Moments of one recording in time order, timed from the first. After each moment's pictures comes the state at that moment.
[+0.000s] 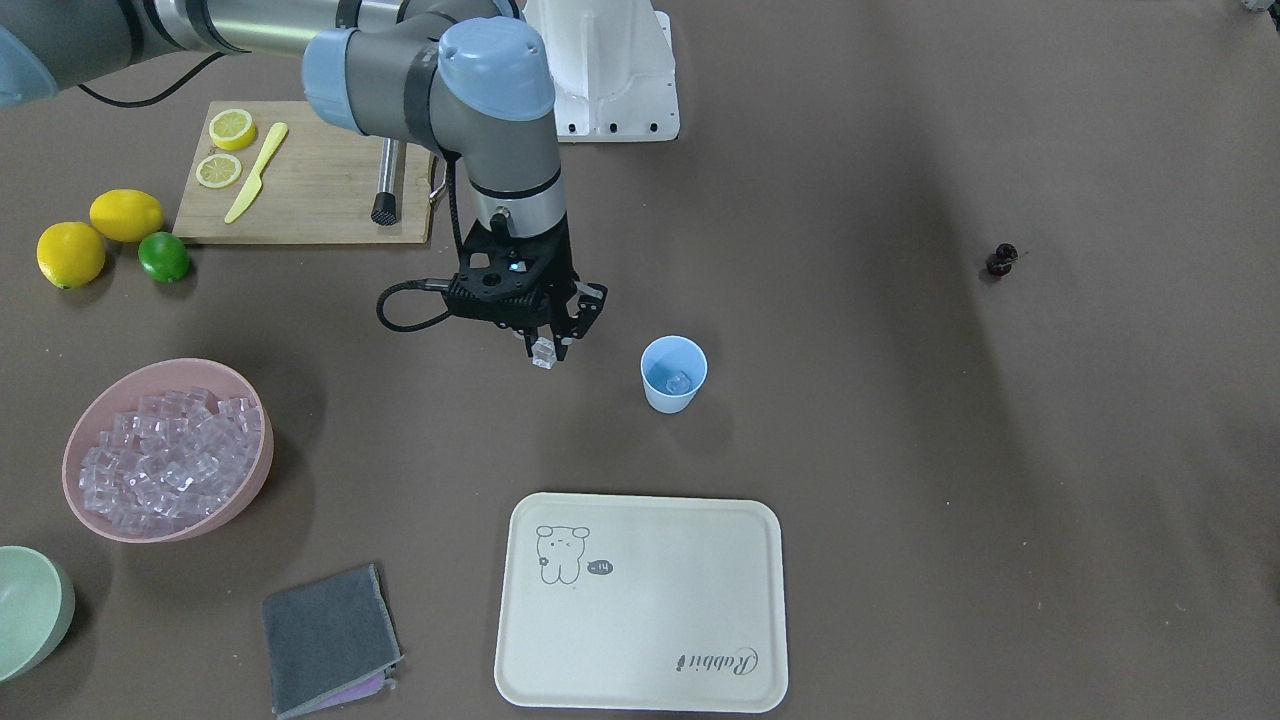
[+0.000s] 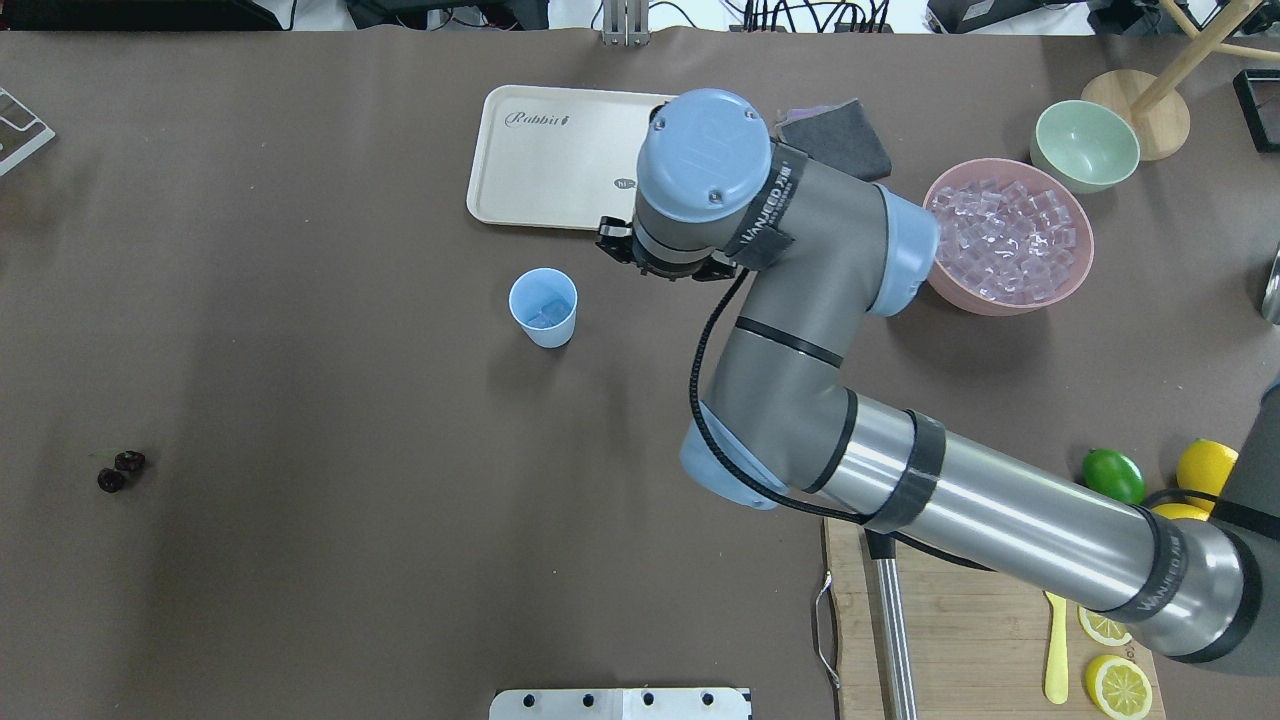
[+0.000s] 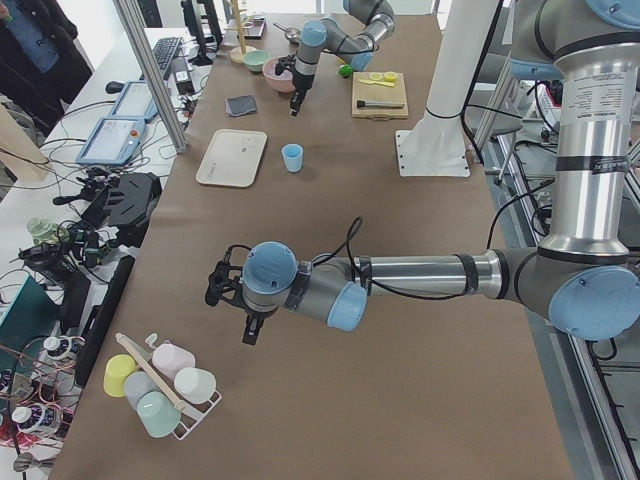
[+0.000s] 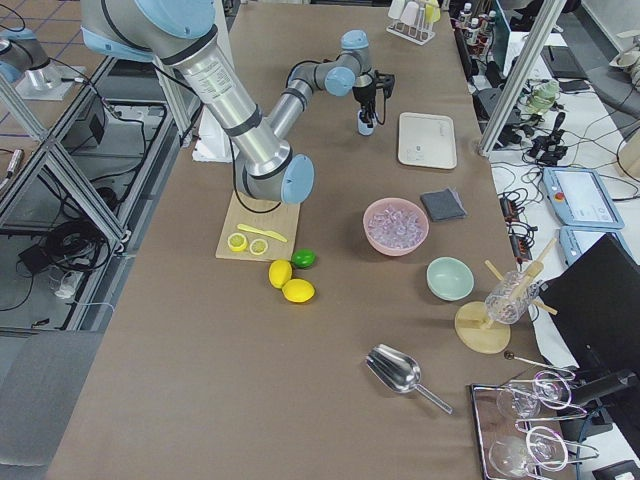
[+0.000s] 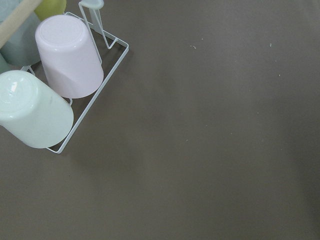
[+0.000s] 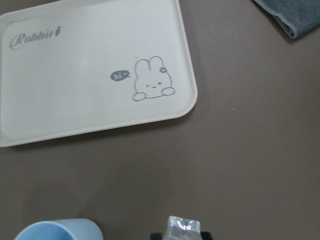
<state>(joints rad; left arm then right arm) -1.62 -1.53 -1.56 -1.99 -2.51 -0.09 0.59 -0.71 1.56 -1.56 1.74 1.38</state>
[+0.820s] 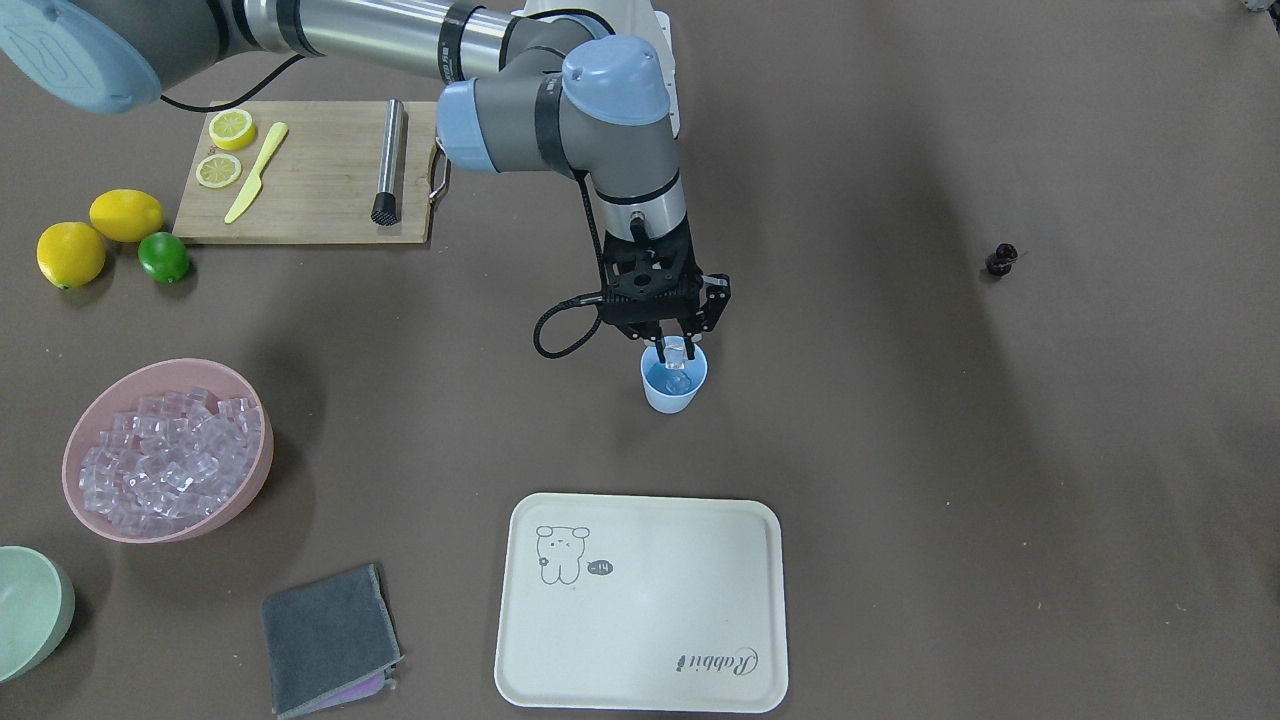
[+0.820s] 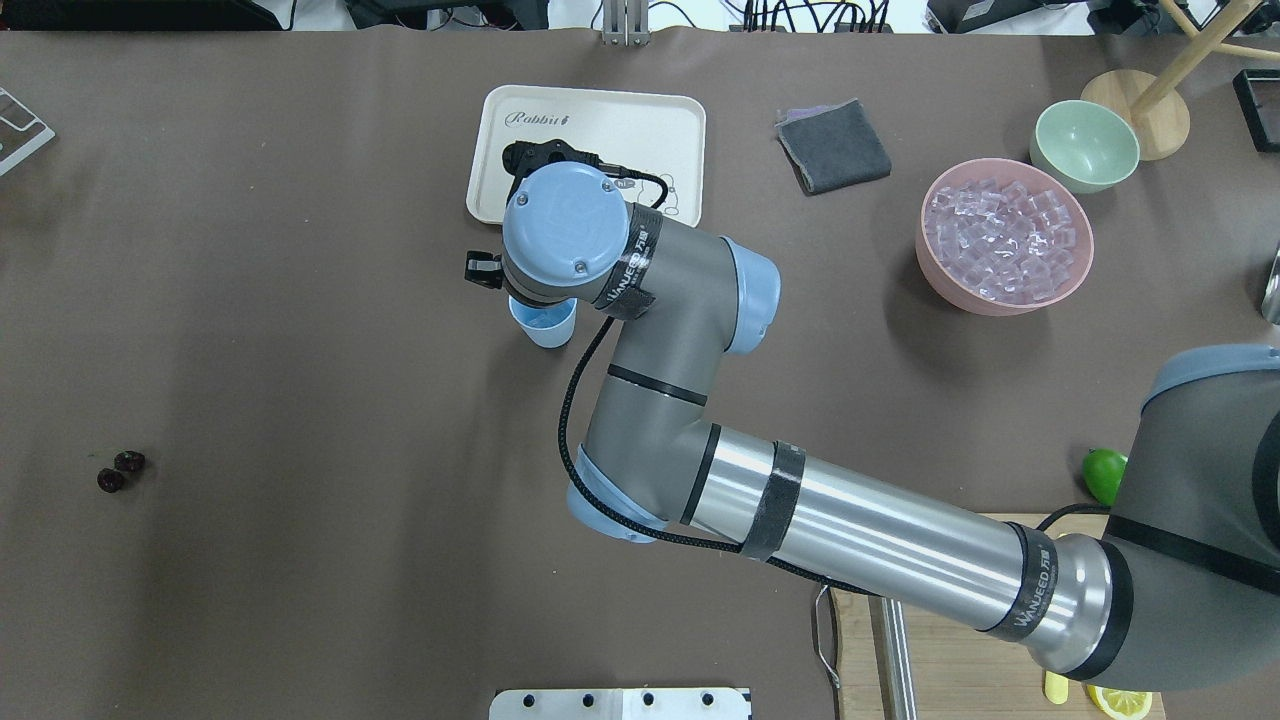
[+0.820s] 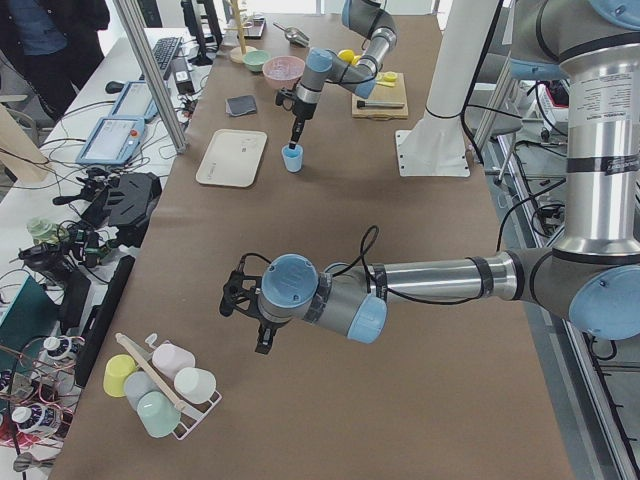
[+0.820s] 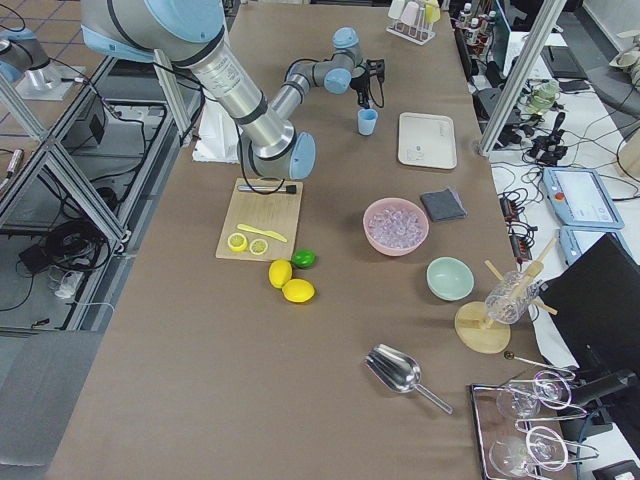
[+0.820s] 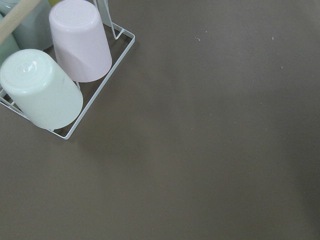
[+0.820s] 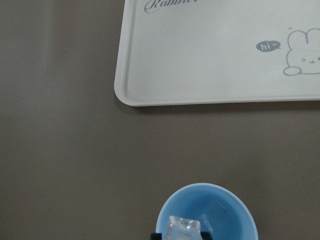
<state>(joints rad) -1.65 -1.49 -1.57 -2.03 -2.53 -0.10 0.49 -0.58 1.32 -1.28 1.65 1.33</state>
